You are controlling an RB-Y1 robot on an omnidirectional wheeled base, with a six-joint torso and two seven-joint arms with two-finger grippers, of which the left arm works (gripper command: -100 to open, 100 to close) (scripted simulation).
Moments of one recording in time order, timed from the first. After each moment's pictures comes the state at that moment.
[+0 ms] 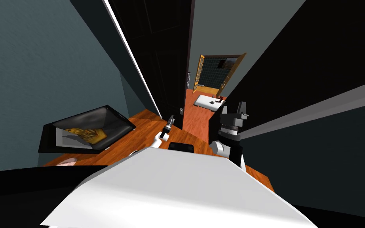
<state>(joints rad) -0.09 0.10 -0.14 -0.91 -0.08 -0.77 0.19</state>
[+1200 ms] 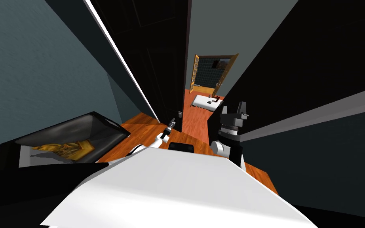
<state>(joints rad) -0.20 0.10 -0.18 -0.61 -0.08 -0.84 0.20</state>
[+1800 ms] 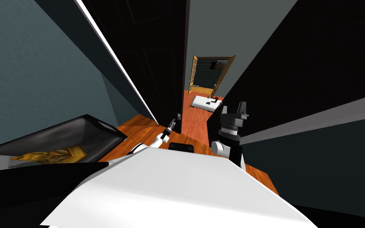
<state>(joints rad) -0.23 0.10 -0.19 -0.54 -0.07 -0.85 0.19</state>
